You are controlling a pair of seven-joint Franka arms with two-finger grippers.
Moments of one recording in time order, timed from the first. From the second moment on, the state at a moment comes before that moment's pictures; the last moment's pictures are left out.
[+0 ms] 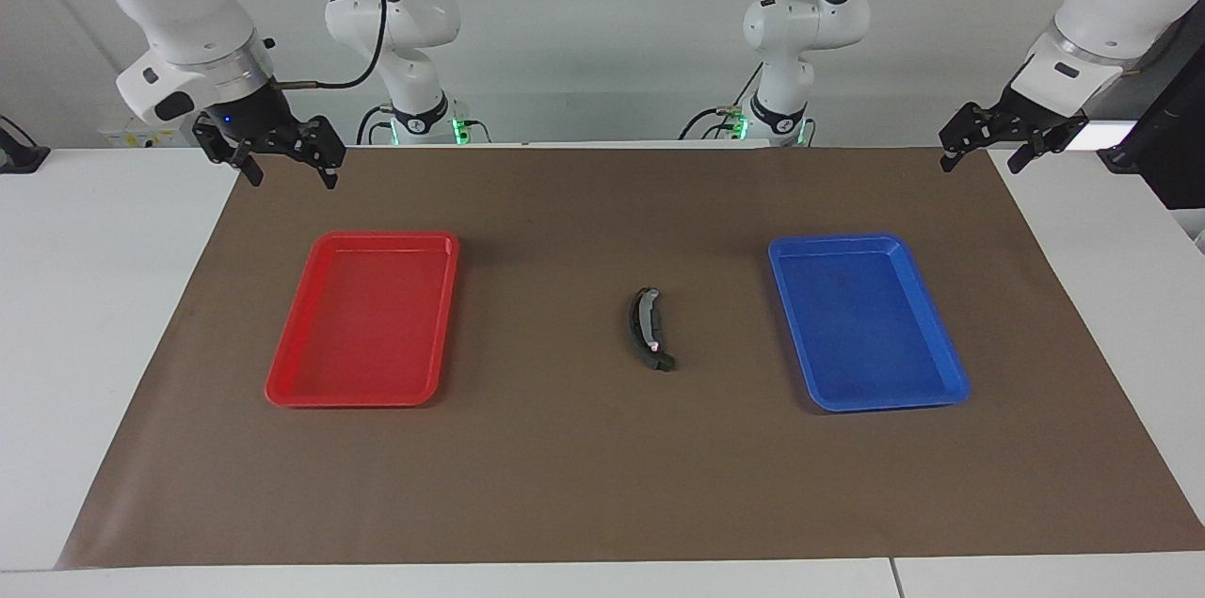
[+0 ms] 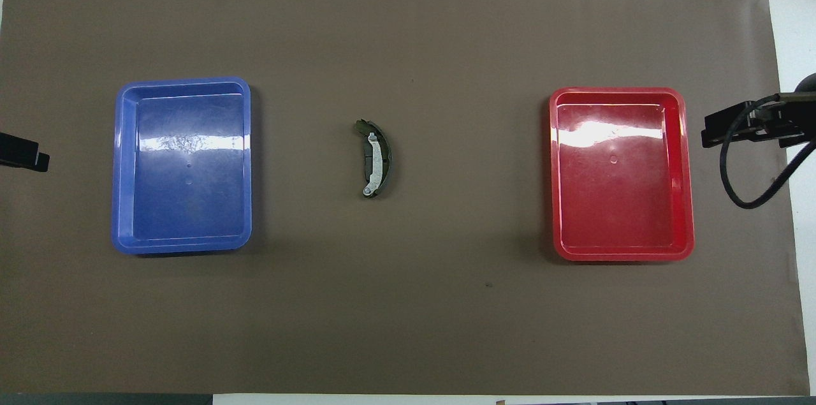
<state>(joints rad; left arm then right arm) 0.02 -0.05 0.02 -1.62 0.00 1.52 0.16 0.04 -0.01 -0.04 -1.56 -0.02 1.50 0.02</state>
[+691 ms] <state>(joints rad) 0.02 -0.05 0.02 -1.62 0.00 1.52 0.16 0.04 0.00 -0.04 -1.54 -0.02 1.50 0.01</state>
